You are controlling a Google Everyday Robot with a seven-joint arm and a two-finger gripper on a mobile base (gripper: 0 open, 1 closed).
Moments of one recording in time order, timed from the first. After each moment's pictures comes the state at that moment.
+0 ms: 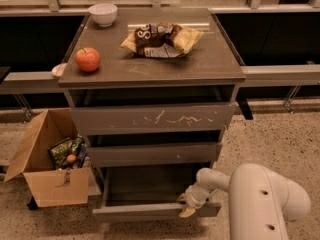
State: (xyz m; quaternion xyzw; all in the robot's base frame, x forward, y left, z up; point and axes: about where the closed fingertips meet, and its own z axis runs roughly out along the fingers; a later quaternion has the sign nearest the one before) arm 0.536 -0.122 0.158 -0.72 0.65 0.20 0.13
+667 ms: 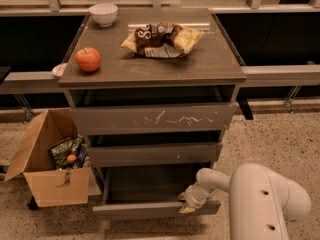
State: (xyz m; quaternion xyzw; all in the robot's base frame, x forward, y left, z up) arm 0.533 -0.123 0.160 -0.72 0.65 0.20 0.13
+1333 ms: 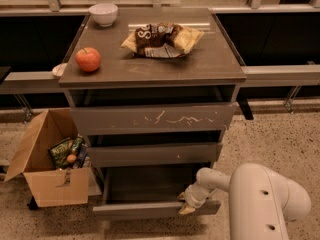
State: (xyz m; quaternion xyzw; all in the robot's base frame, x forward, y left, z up) arm 0.533 -0.123 0.160 -0.72 0.65 0.20 0.13
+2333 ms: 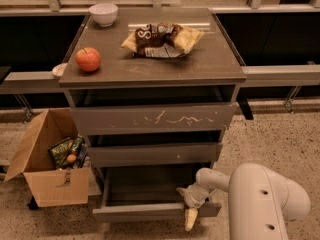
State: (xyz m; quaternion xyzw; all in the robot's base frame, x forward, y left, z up) arm 0.532 -0.123 0.160 -0.72 0.65 0.20 0.13
